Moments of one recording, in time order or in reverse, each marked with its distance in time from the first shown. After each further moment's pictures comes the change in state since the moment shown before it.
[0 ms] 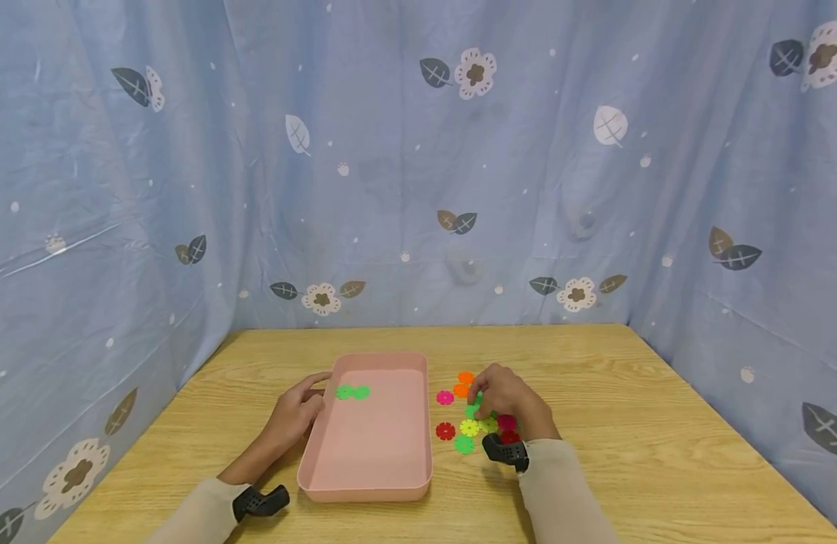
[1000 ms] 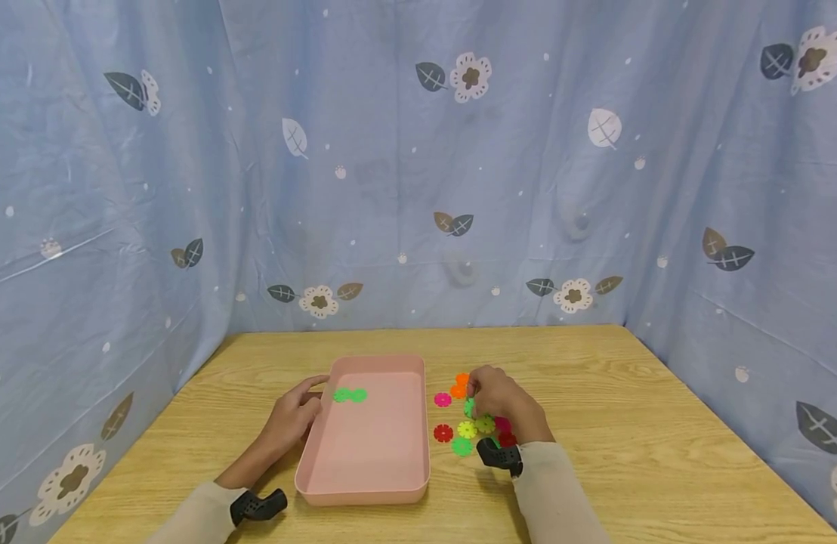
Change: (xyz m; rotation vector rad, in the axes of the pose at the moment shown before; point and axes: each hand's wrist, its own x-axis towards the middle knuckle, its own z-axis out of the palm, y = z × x) left_hand 0.000 0.001 0.000 0.060 0.019 0.024; right_hand 0.002 -0.011 0.005 -0.045 0.033 0.099
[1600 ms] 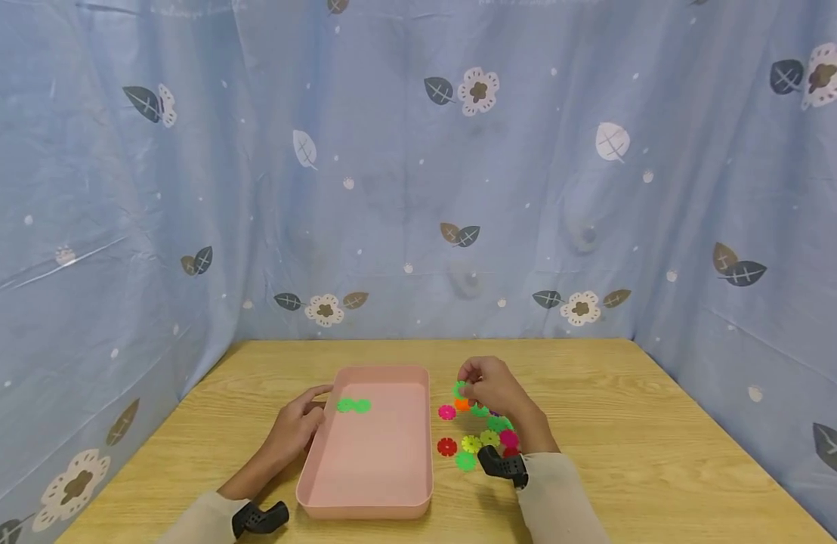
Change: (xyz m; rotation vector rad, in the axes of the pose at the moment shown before) left_hand -0.001 -0.001 0.002 -0.008 0.006 0.018; right_hand 0.006 -0.018 -0.015 0.259 0.049 -0.288
